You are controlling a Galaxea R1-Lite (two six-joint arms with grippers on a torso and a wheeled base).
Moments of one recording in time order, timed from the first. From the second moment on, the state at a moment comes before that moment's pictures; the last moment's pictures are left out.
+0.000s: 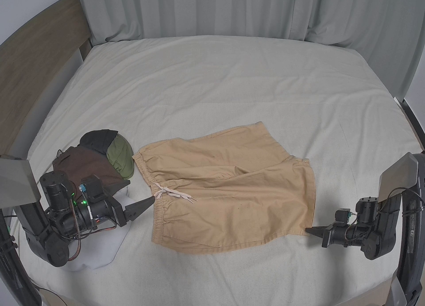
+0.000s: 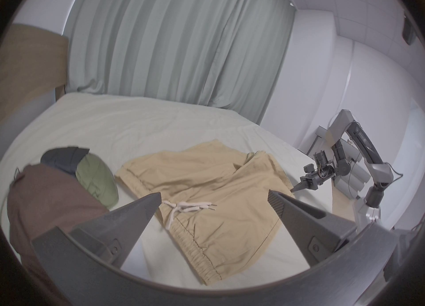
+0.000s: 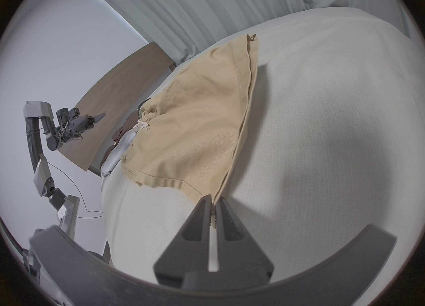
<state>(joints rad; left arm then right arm) -0.13 2.03 -0.27 -1.55 -0.56 -0.01 -0.02 2.48 -0.30 -1.55 0.70 0.02</state>
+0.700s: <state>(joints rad) -0.12 2.25 -0.28 -1.55 -0.55 -0.14 -0.02 2.49 -0.29 -1.55 0.71 0.02</state>
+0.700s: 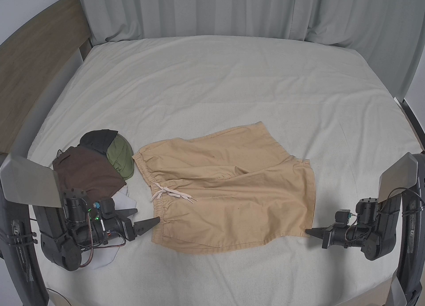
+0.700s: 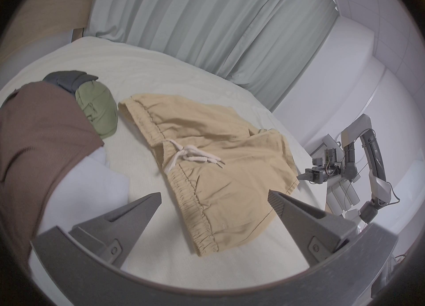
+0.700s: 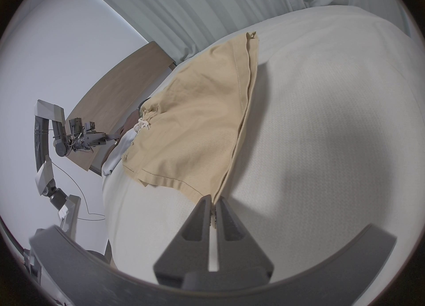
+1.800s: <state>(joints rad) -0.18 2.45 -0.30 -1.55 -0.50 -0.30 -0.02 2.51 -0.29 -1.55 0.71 -0.02</state>
